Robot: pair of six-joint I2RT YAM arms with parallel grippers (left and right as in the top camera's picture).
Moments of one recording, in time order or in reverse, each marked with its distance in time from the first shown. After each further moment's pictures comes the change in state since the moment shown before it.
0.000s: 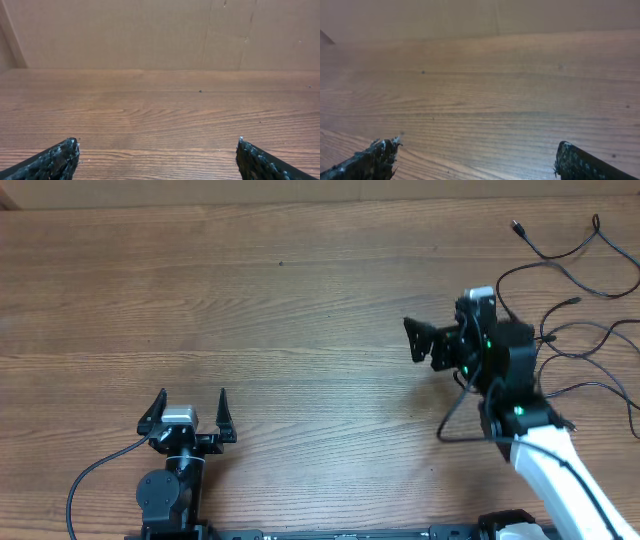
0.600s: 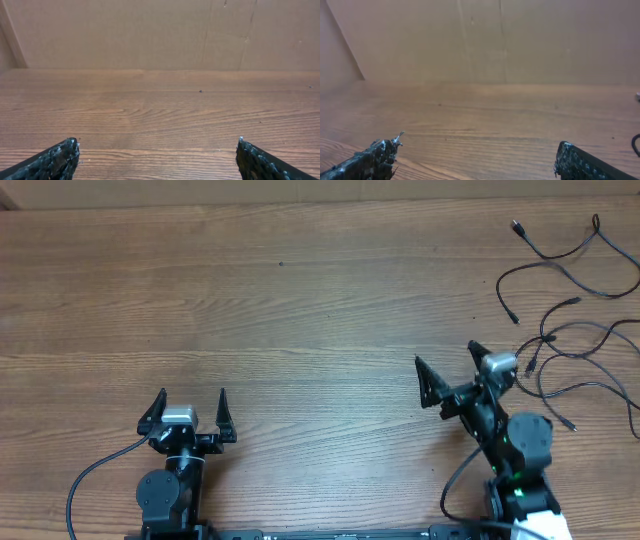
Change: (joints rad) left arm 0.000 0.000 0.000 0.000 0.000 0.000; right arm 0.000 -0.452 -0.451 0.365 0.000 0.000
